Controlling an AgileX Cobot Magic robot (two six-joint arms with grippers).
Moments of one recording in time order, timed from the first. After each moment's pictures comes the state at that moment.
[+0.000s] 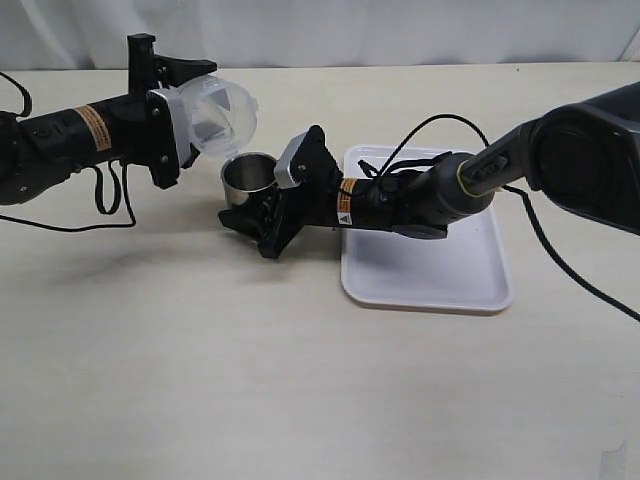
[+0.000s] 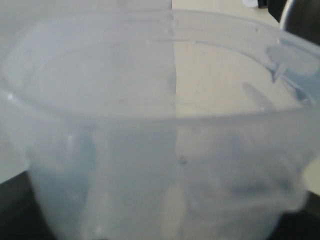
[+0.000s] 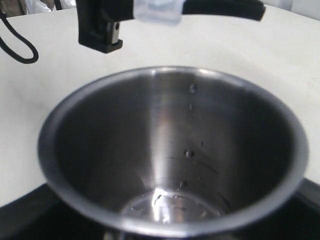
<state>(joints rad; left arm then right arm) -0.14 2.09 -0.98 0.78 -0.90 0.96 0.42 2.47 -1.36 -0.99 -0.93 0.48</state>
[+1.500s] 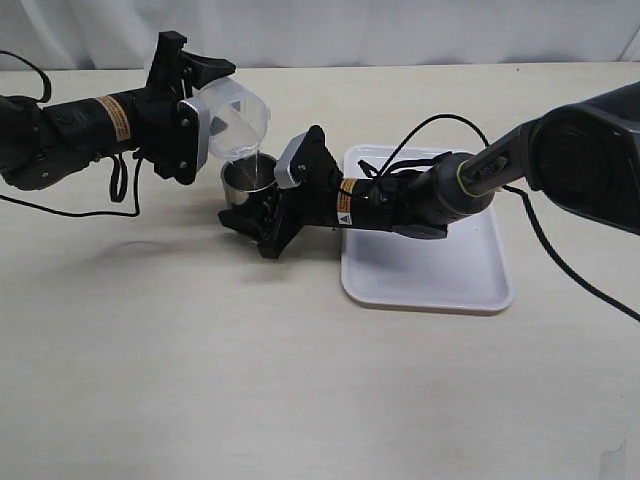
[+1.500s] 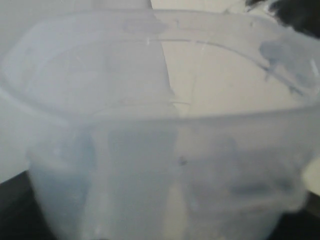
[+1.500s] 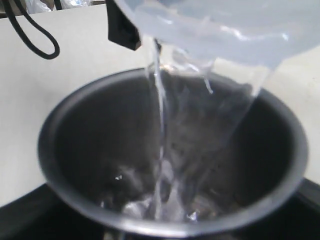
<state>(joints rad) -0.20 2.09 -1.04 0.76 -0.77 1.15 0.42 2.47 -1.36 -0.99 -0.93 0.48</state>
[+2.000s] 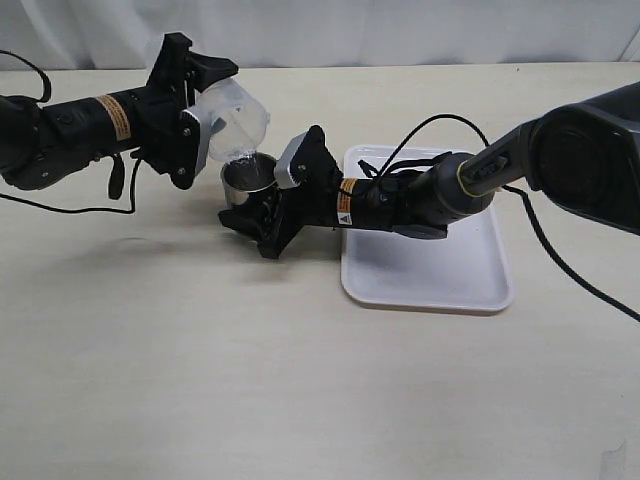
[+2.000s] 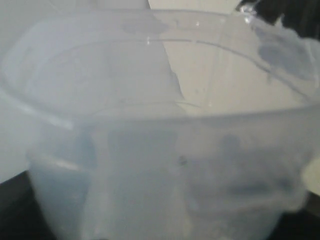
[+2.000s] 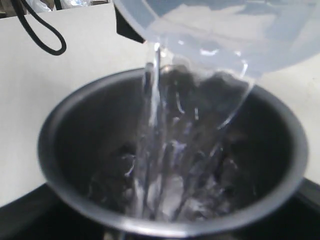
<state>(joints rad) -0.20 2.09 -1.04 0.76 -0.78 1.27 0.42 2.47 -1.36 -0.99 -0.93 0.48</state>
